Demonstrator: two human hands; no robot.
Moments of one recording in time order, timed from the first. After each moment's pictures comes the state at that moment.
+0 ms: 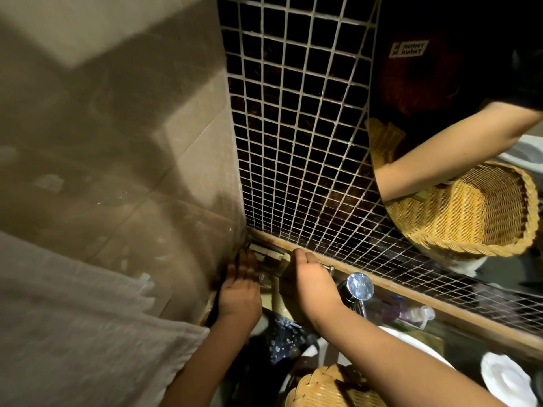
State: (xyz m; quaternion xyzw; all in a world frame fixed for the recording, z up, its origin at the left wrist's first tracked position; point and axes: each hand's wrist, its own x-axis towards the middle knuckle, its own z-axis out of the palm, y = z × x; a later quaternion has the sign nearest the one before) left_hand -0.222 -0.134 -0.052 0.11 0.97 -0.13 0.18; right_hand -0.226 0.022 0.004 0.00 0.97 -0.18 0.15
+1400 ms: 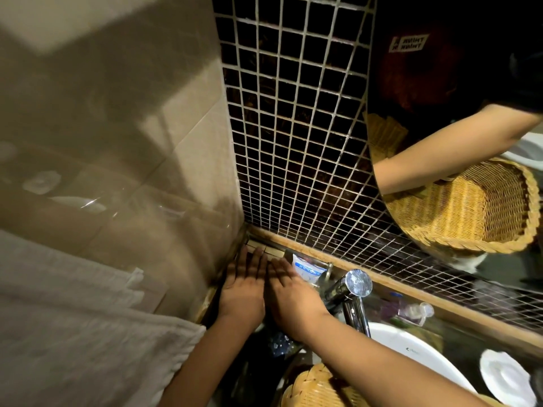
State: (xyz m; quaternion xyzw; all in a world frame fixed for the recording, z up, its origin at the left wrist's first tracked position) left_hand -0.219 -0.128 -0.065 0.11 0.98 -0.07 0.16; right_hand -0.208 0.002 -0.020 -0.26 0.95 0.05 0.18
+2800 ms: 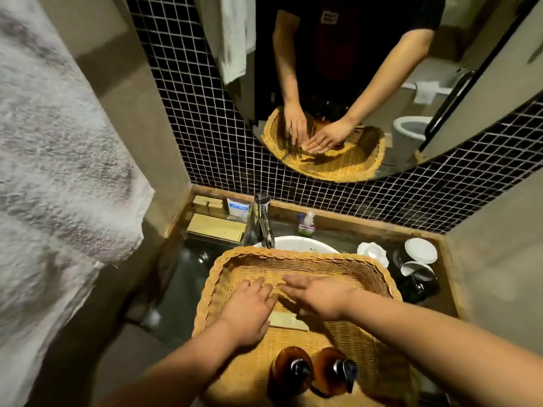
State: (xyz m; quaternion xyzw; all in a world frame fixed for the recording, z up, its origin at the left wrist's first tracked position) left_hand 0.038 -0.037 0.032 0.43 0.88 -0.10 0.15; right_hand 0.046 0.187 0.055 -0.30 0.91 0.00 0.28
